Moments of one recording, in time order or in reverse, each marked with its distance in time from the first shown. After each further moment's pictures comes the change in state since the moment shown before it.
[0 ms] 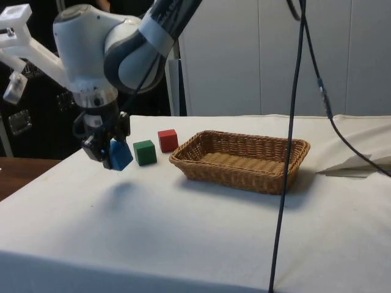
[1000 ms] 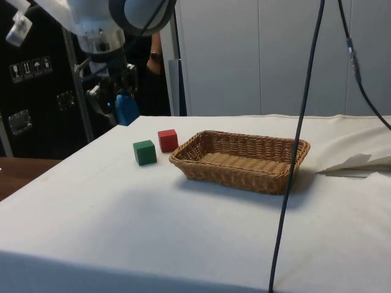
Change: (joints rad) arm -0.013 -0.250 0.005 -0.136 0.014 -0.103 0.000
